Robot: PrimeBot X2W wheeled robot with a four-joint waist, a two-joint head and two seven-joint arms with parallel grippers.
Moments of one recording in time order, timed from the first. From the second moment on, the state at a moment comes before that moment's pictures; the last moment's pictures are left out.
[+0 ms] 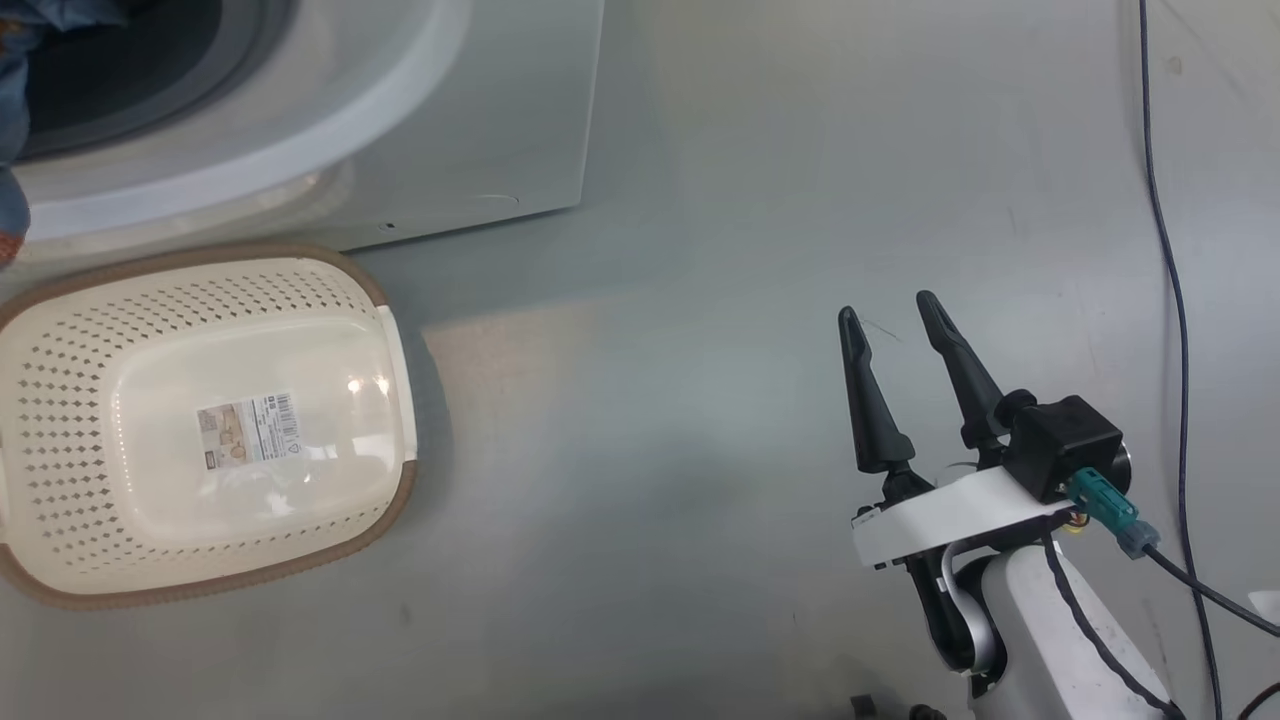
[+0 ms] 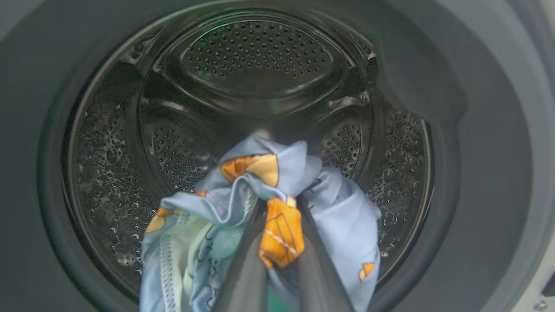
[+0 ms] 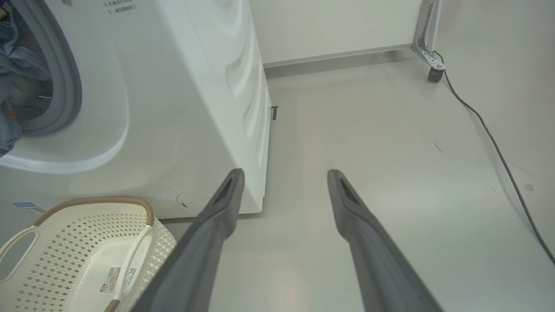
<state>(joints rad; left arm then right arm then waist) -0.73 0.33 0.02 0.15 -0.42 -0.12 -0.24 -0.20 -0.05 0.32 0.10 0.28 -0.01 -0.26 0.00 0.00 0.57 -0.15</state>
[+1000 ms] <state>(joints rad) -1.16 0.40 -0.13 0.45 -0.52 -0.12 0.15 -0.27 -0.05 0.41 0.10 0.34 -0.06 -0.26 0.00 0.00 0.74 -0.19</state>
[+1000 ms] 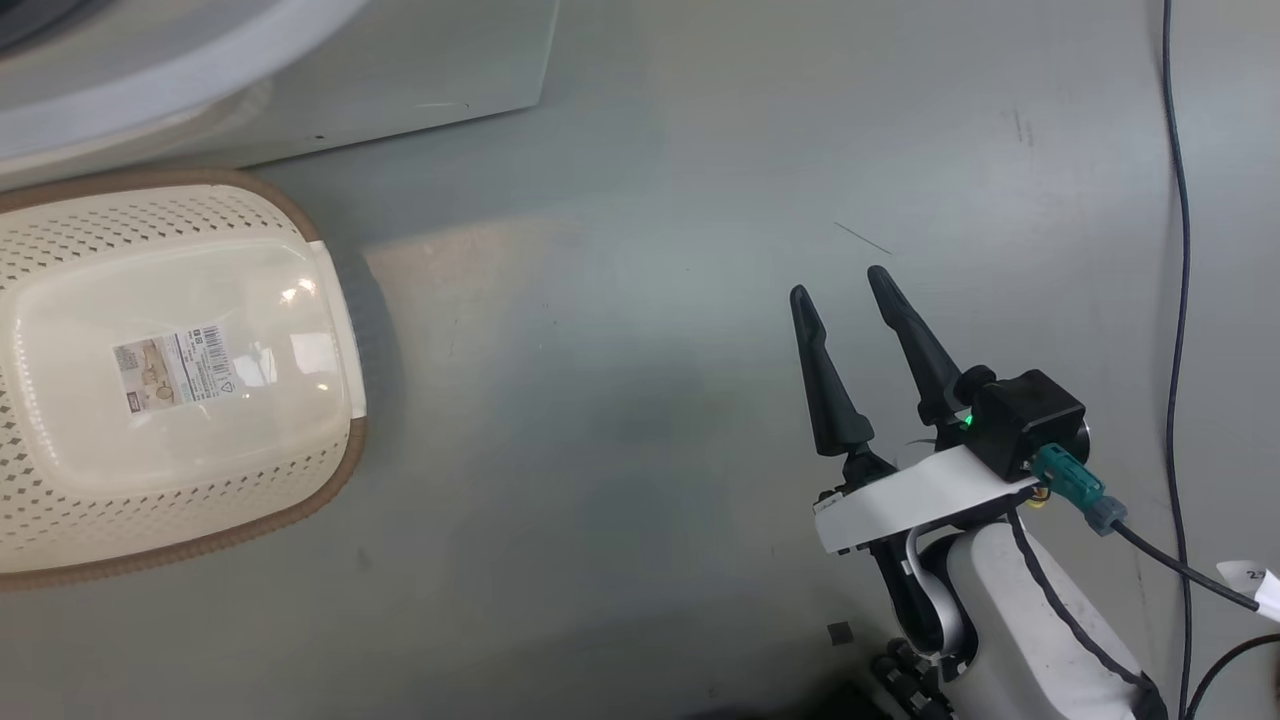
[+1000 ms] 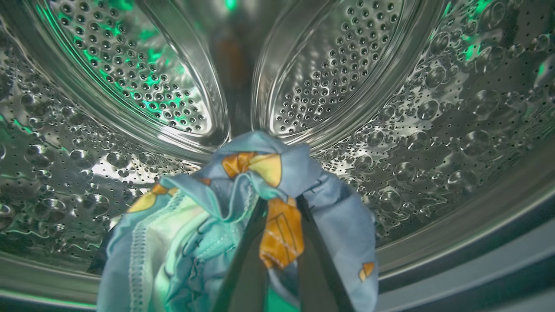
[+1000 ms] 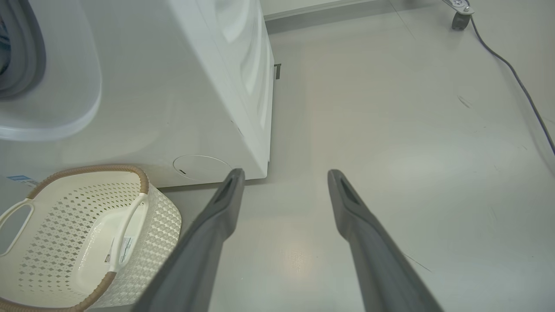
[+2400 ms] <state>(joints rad) -1.36 0.50 -0.28 0.53 -0.46 -0.12 -0.21 -0.34 -0.05 0.48 0.10 0.39 -0.09 -0.26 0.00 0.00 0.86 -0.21</state>
